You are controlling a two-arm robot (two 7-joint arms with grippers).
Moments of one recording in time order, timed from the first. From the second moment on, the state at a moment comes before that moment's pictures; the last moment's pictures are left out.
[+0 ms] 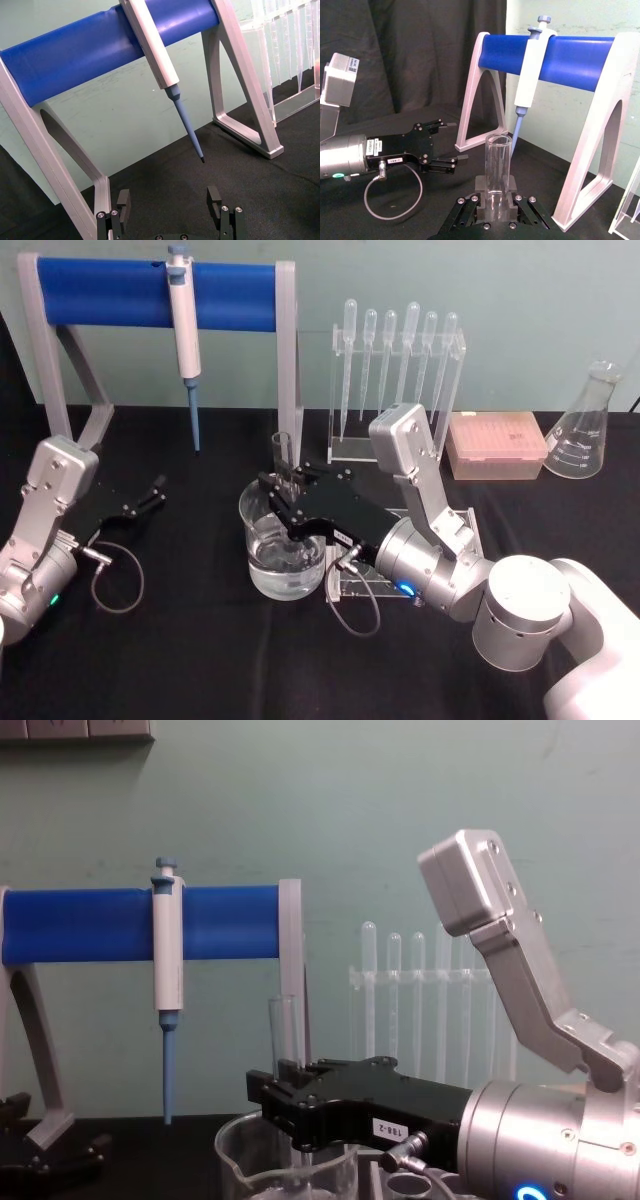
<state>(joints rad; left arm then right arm) -0.20 0.60 0.45 -1.41 -0.25 -0.12 0.03 0.30 0.23 -0.52 -1.47 0.26 0.03 0.39</state>
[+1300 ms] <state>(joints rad) -0.20 0.60 0.45 -1.41 -0.25 -0.12 0.03 0.30 0.23 -0.52 -1.47 0.26 0.03 0.39</state>
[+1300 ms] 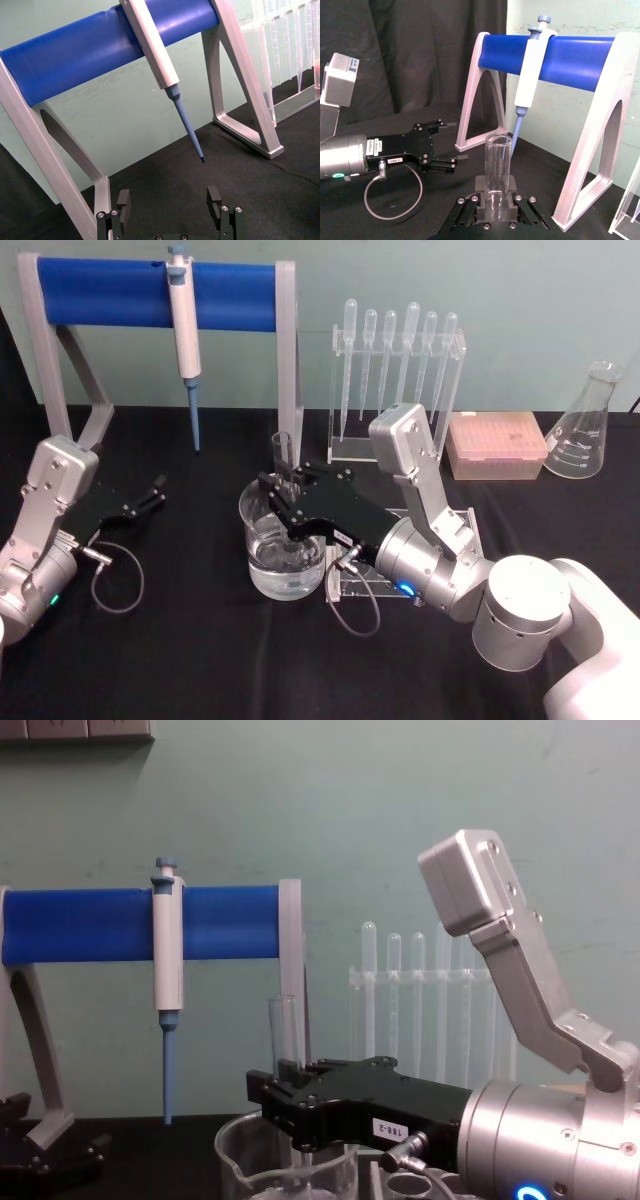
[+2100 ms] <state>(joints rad) -0.20 0.60 0.45 -1.41 -0.25 -0.12 0.03 0.30 0.23 -0.52 -1.47 0.26 0.03 0.39</state>
